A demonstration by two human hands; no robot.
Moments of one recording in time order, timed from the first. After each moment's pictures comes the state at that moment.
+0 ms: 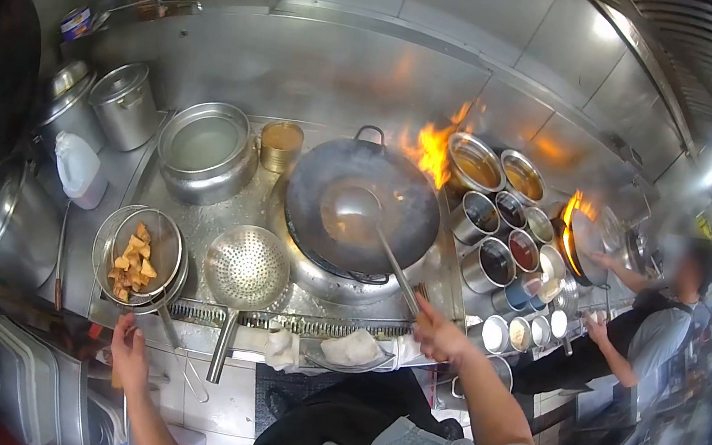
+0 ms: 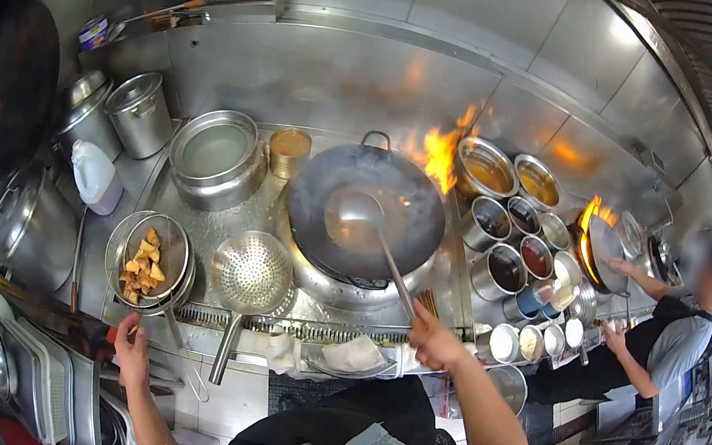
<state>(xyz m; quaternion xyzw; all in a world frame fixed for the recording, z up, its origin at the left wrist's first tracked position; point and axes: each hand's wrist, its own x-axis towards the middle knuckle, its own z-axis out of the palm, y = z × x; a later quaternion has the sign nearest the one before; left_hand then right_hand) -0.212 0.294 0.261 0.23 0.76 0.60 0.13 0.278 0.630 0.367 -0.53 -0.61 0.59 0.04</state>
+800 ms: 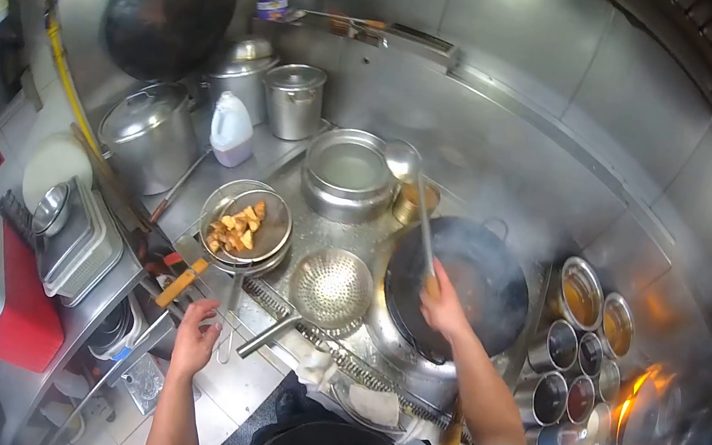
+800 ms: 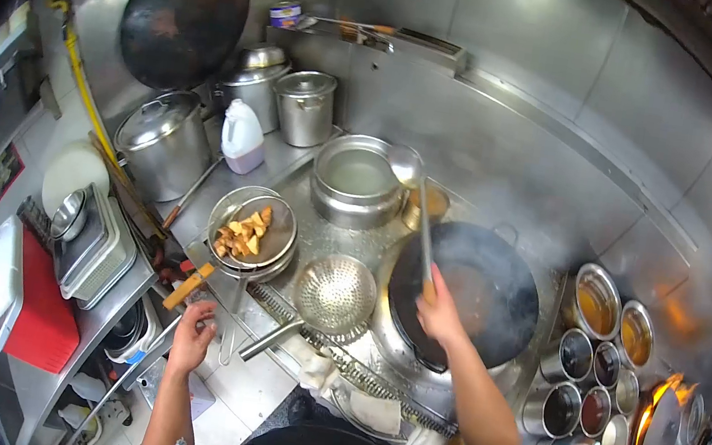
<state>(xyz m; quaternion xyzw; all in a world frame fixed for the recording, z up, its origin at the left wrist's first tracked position) -0.065 0.303 0.344 0.21 0.83 0.52 0.04 0.086 0.758 0.357 -0.31 -0.71 0.63 0.04</state>
